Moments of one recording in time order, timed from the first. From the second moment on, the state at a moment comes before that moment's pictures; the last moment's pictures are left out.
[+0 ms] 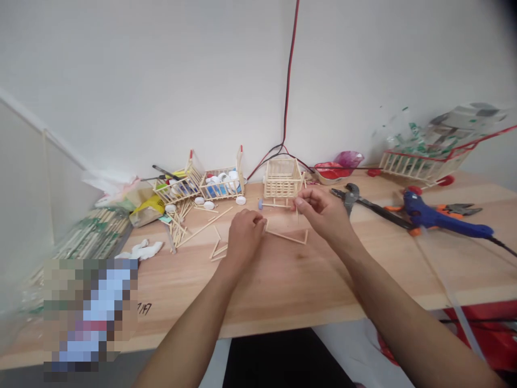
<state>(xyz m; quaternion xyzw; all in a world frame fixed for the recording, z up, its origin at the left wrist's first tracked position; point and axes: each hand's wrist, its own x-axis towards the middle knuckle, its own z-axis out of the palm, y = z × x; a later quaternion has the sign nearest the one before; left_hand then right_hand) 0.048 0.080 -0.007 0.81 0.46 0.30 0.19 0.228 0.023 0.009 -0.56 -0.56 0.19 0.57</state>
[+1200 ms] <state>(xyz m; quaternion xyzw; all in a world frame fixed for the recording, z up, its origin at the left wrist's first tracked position) 0.047 0.095 0.008 0.69 0.41 0.42 0.43 0.215 0.008 0.015 -0.60 -0.62 0.13 0.49</state>
